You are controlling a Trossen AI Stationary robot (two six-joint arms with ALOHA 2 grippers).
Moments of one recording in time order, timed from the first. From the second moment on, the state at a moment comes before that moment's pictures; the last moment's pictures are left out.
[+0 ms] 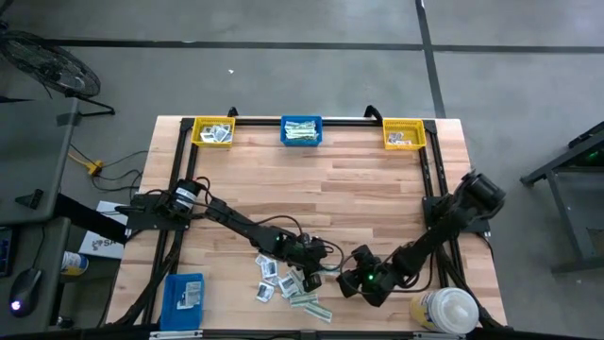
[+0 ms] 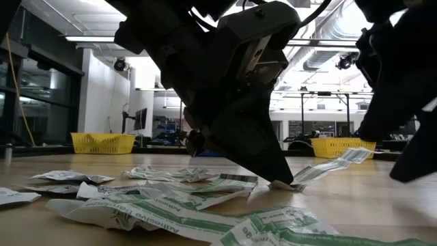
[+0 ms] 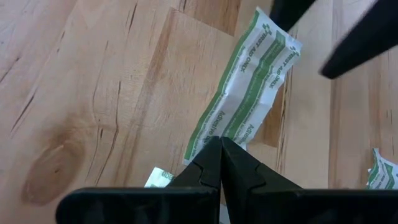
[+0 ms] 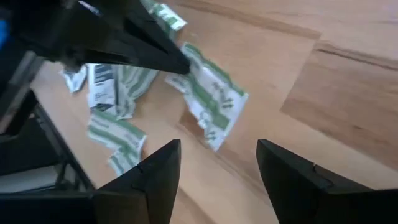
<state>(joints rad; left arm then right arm) -0.35 2.14 1.33 -0.04 -0.06 -0.69 0.73 1.79 0.87 -0.03 0.46 1.81</state>
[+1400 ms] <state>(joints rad) -0.35 2.14 1.33 -0.04 -0.06 -0.69 0.67 1.80 0.87 -0.02 0.44 1.70</state>
